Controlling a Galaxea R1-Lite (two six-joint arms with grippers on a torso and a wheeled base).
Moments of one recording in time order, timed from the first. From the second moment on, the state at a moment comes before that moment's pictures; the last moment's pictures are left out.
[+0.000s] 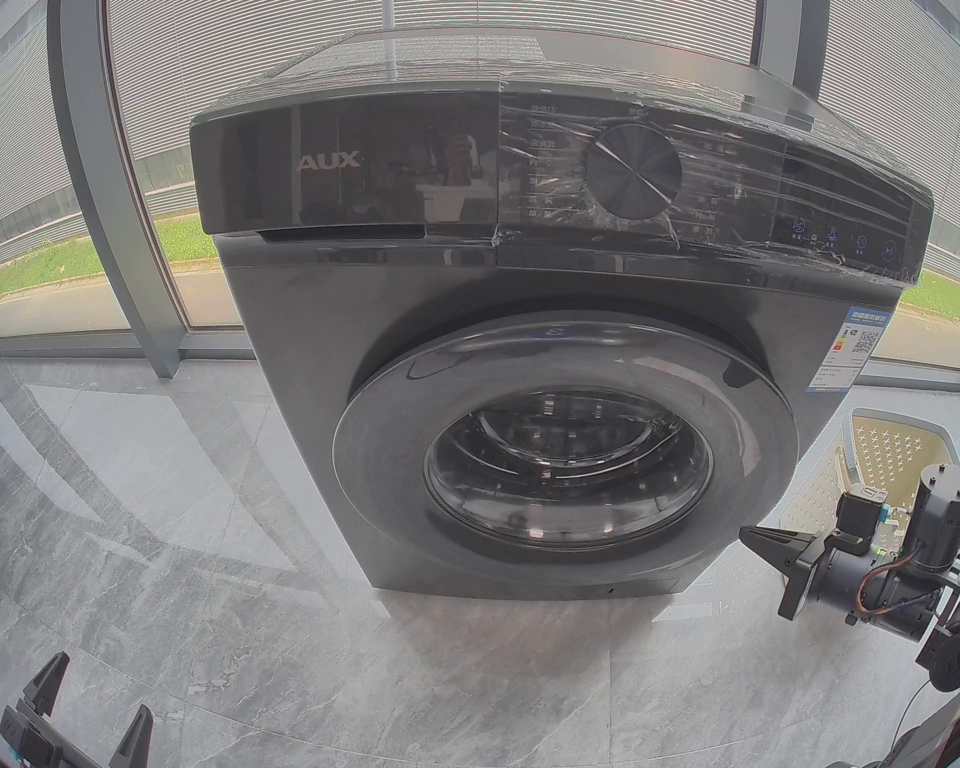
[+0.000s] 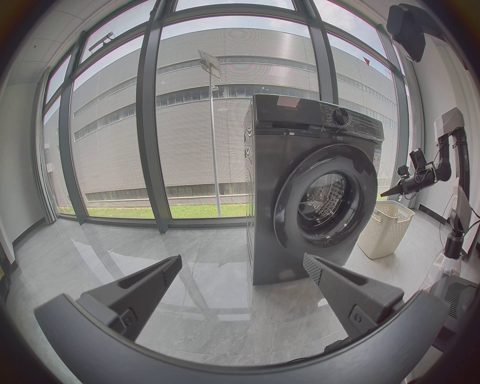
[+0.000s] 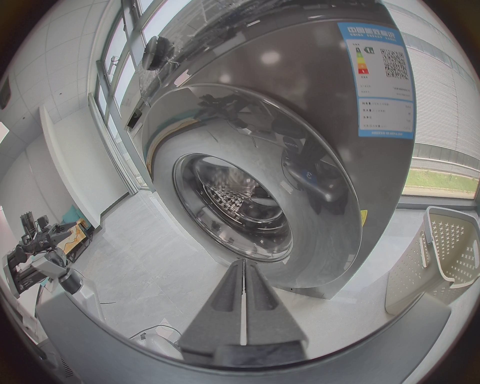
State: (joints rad) left arm 0.00 0.02 -0.02 0.04 -0.10 0.06; right arm 0.36 1.49 -0.14 -1.09 0.18 0.10
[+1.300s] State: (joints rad) left arm 0.00 0.02 -0.02 0.04 -0.10 0.06; right arm 0.40 1.46 -0.20 -1.12 0.05 0.09
